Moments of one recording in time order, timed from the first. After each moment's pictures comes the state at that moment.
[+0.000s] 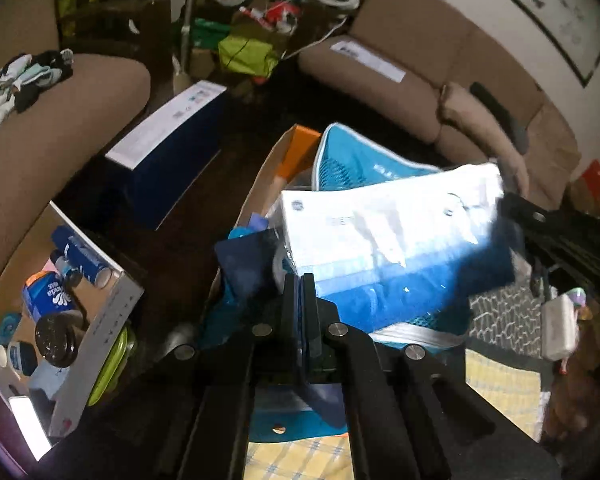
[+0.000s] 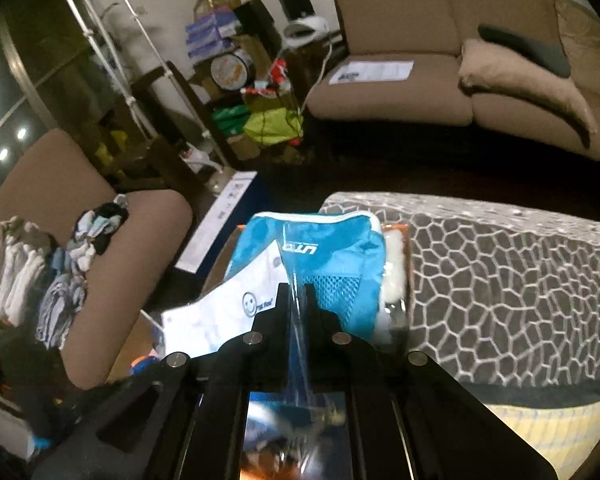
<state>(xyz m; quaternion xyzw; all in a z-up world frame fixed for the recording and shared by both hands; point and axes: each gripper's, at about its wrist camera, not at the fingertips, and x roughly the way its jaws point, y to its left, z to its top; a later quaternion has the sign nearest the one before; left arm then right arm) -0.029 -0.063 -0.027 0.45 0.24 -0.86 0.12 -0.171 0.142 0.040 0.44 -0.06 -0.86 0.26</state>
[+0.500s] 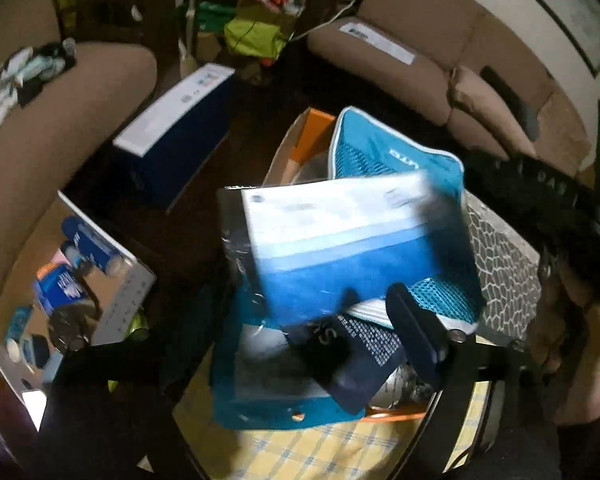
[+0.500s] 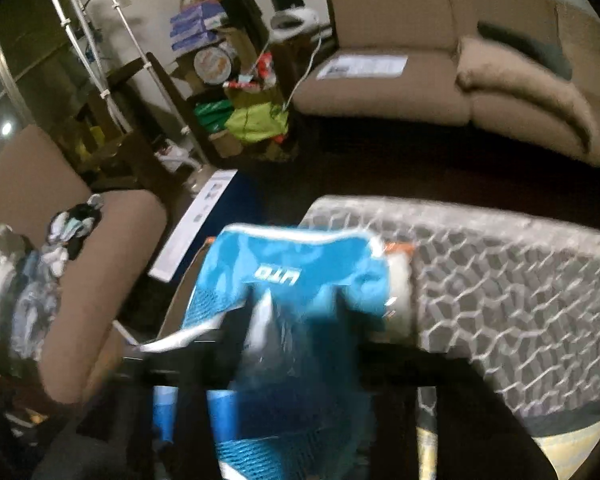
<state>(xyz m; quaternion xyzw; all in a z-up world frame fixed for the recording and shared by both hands) -0.024 -0.066 -0.018 0.47 0.22 -0.84 0.12 -0.203 0.125 0.024 0.42 -0.03 -0.88 0.22</state>
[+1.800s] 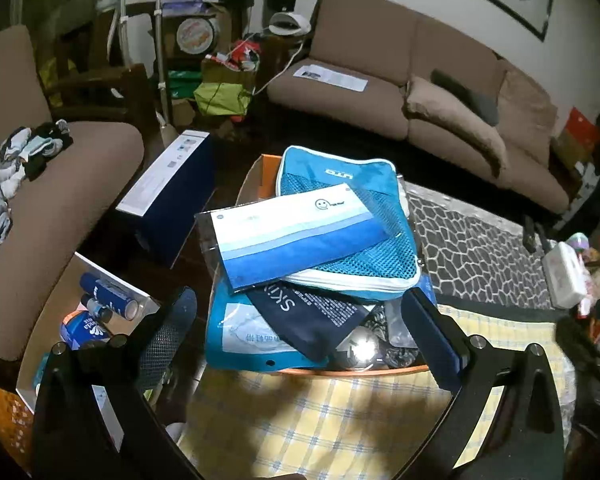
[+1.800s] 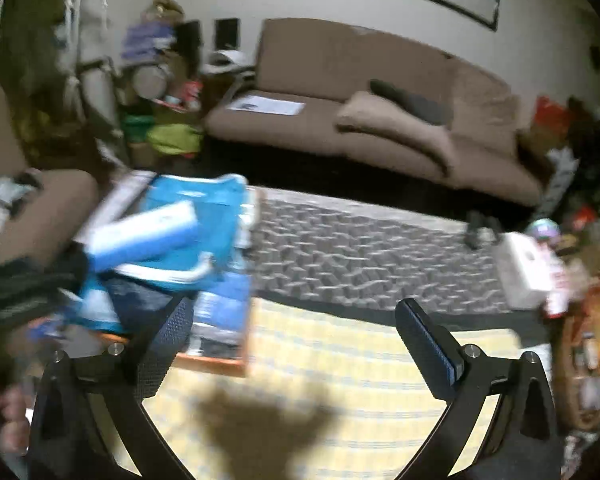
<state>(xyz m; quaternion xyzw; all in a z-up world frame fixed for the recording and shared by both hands) 0.027 -0.006 0.037 0.41 0.14 -0.90 0.10 0.015 0.215 0.076 0.36 0.06 -0.93 0.07</state>
